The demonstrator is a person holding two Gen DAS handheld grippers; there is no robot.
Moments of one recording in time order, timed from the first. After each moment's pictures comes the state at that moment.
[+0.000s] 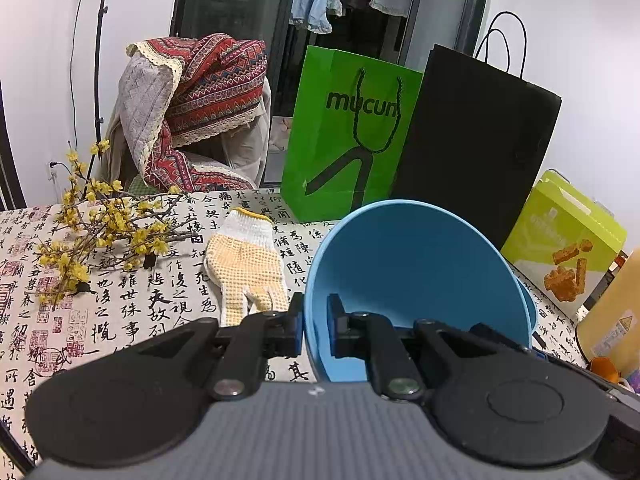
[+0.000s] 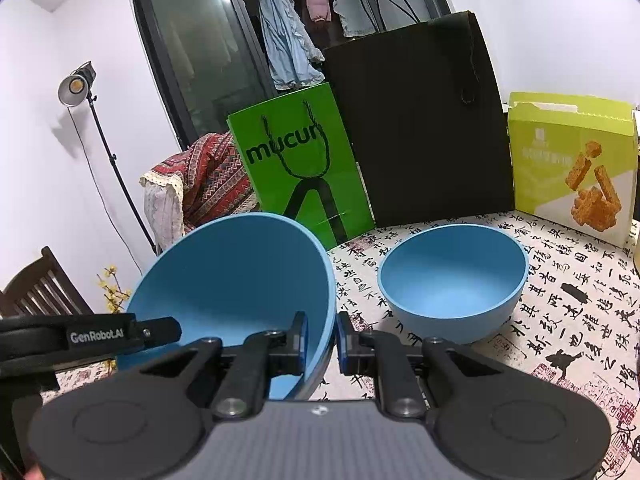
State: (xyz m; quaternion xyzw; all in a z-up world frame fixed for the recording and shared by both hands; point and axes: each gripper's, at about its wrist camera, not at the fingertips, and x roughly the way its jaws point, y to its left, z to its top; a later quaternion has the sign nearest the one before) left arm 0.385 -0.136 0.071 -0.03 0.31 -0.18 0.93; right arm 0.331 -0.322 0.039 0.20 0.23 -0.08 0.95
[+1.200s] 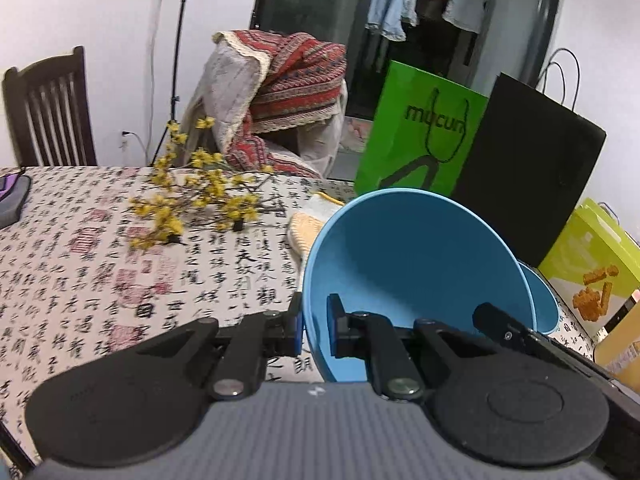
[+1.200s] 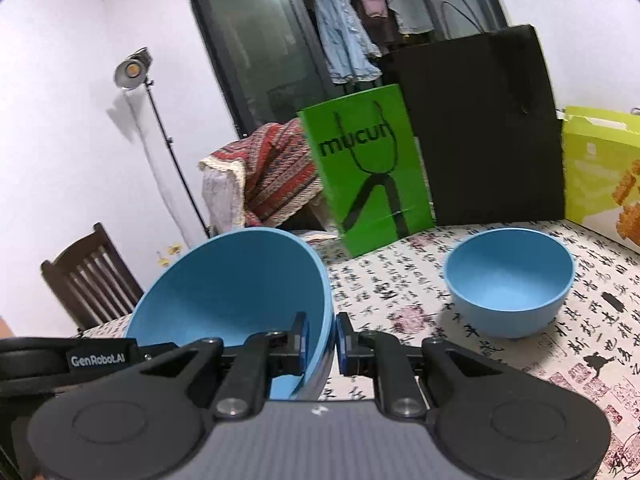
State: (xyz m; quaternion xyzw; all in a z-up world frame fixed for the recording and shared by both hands) left arm 0.323 -0.082 0.090 -0.08 0.32 -0.07 0.94; right arm 0.309 -0.285 0.057 0.17 0.23 0.02 0.96
